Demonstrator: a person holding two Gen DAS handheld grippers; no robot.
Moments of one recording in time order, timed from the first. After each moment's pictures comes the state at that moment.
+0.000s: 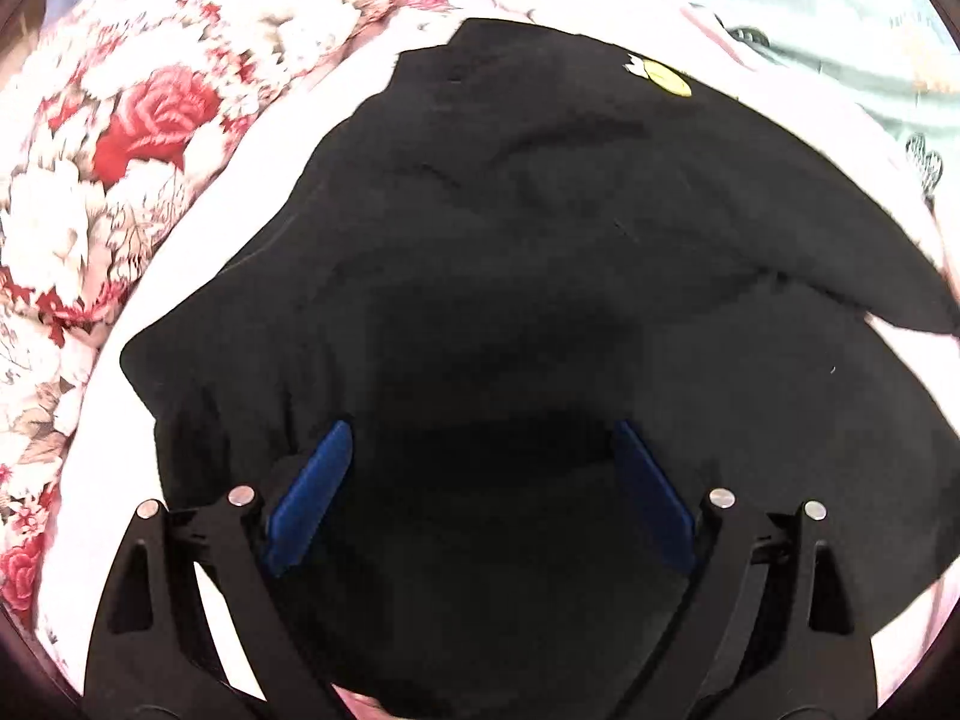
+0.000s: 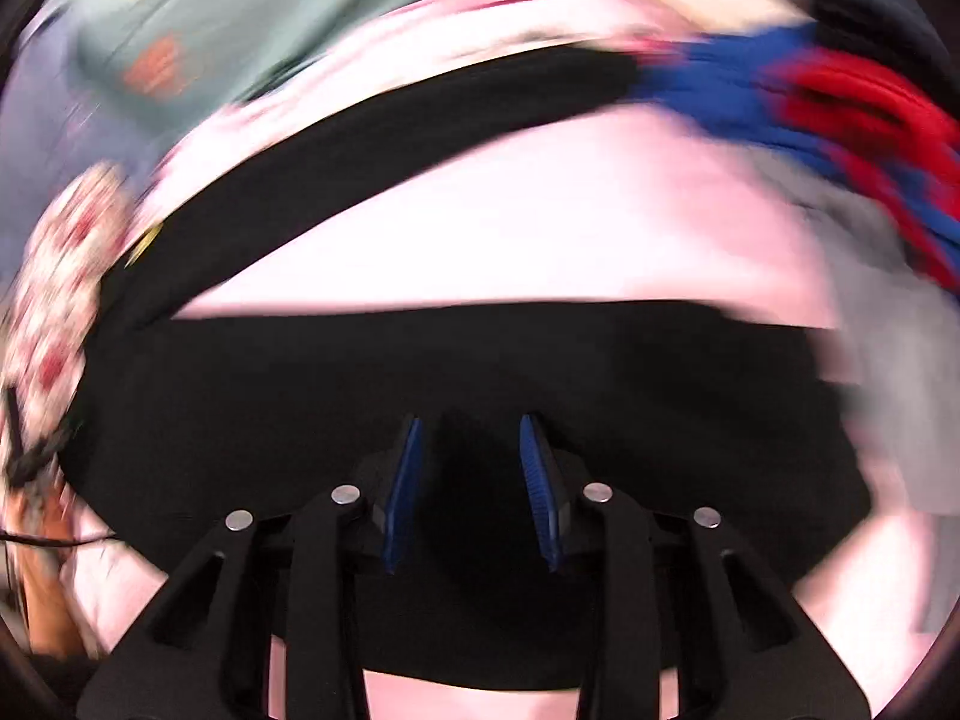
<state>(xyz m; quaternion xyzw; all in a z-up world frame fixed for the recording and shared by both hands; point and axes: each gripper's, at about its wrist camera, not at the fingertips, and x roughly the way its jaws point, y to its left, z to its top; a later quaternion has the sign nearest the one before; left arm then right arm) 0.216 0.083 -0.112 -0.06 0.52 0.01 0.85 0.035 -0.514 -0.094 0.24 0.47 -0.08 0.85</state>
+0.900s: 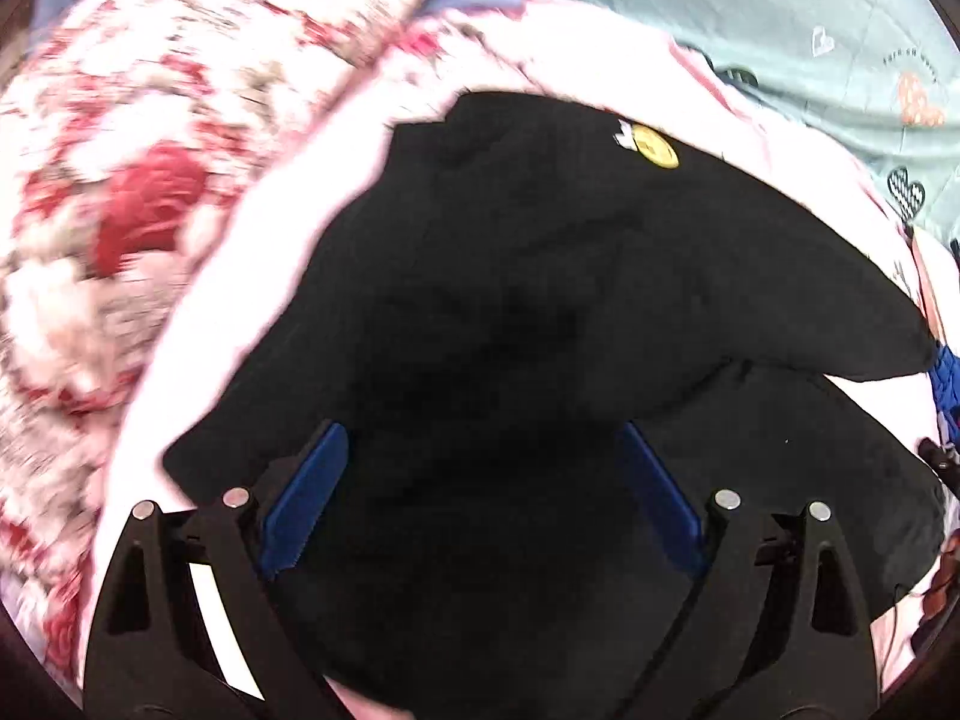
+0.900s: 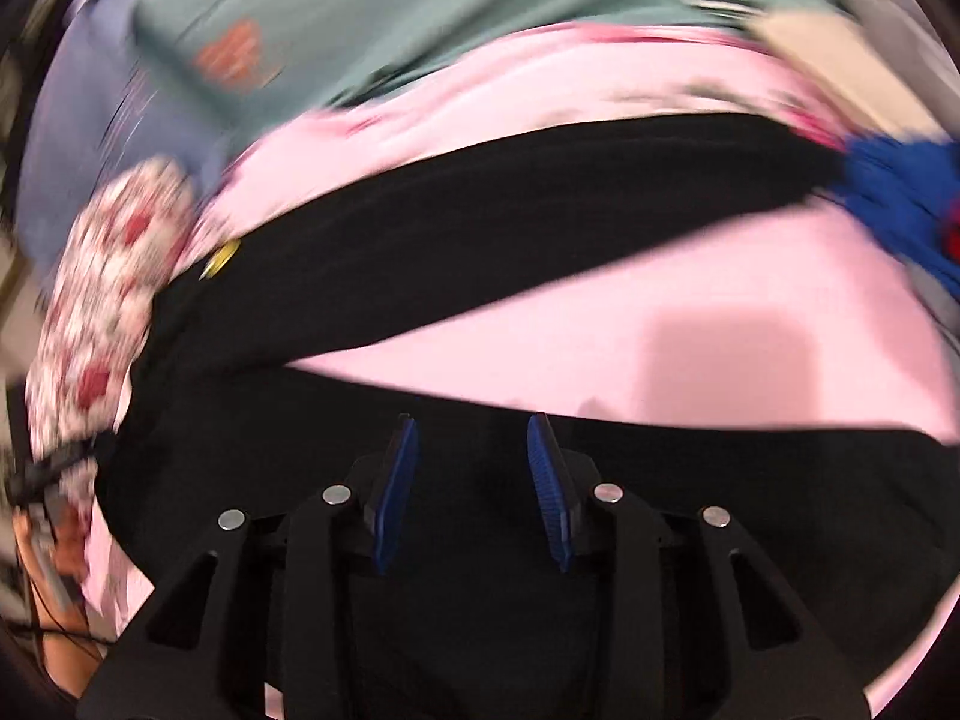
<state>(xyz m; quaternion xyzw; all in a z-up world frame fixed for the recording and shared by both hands) 0.257 0.087 -0.079 -0.06 0.52 -0.02 0.85 0.157 -0.321 -0.066 0.17 0.46 0.06 0.87</state>
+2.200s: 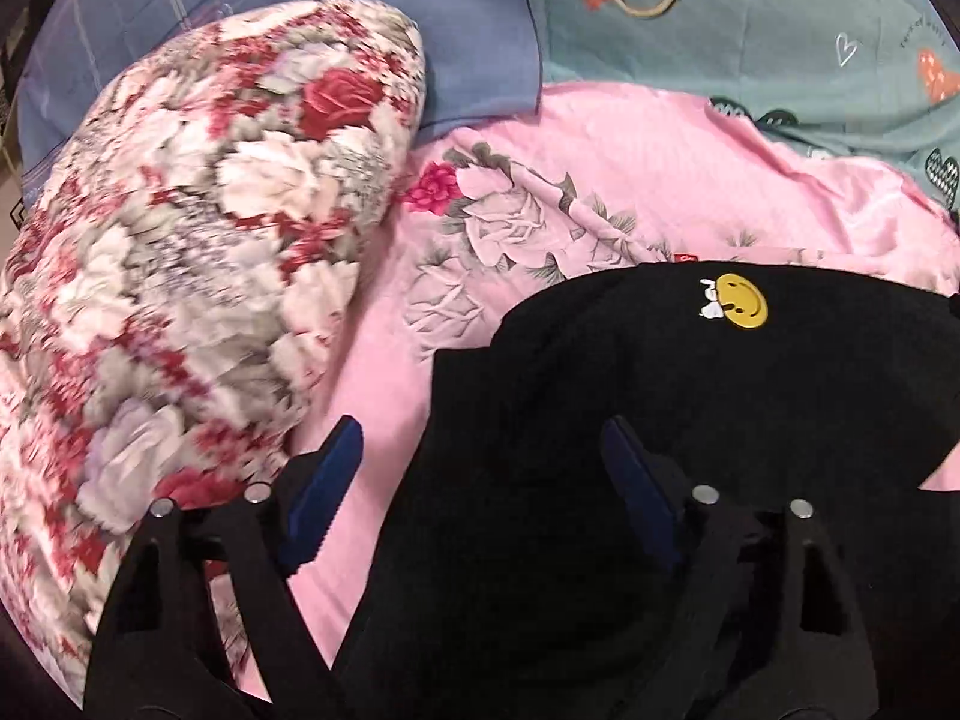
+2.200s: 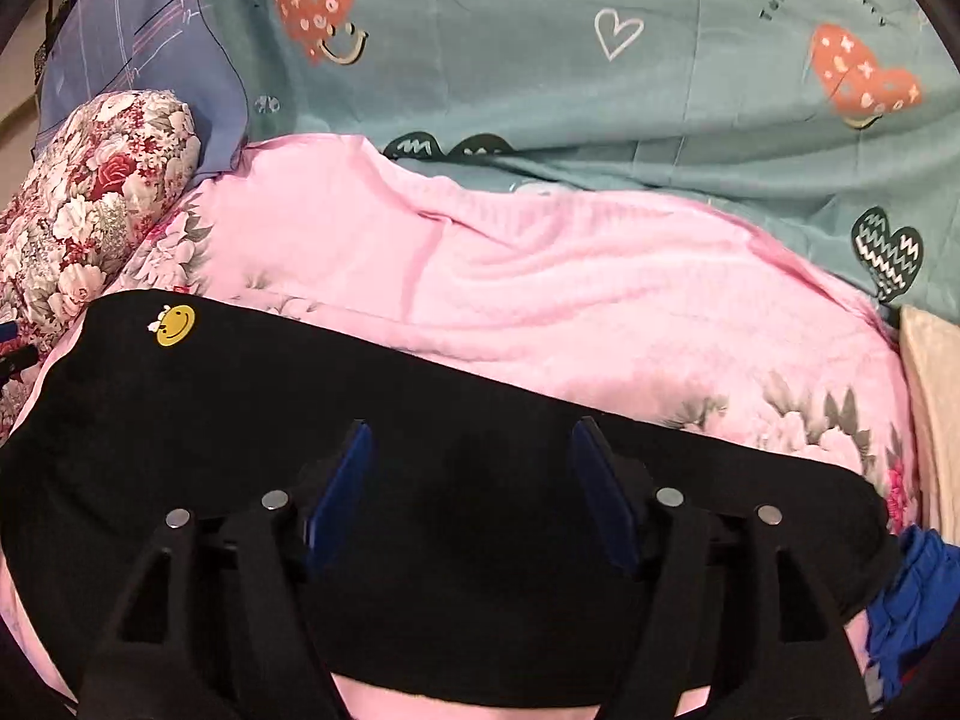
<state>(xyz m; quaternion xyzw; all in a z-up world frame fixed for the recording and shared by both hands) 0.355 0.108 -0.048 0.07 0.44 0.02 0.89 0.339 -0.306 -0.030 0.00 0.42 0.07 0.91</state>
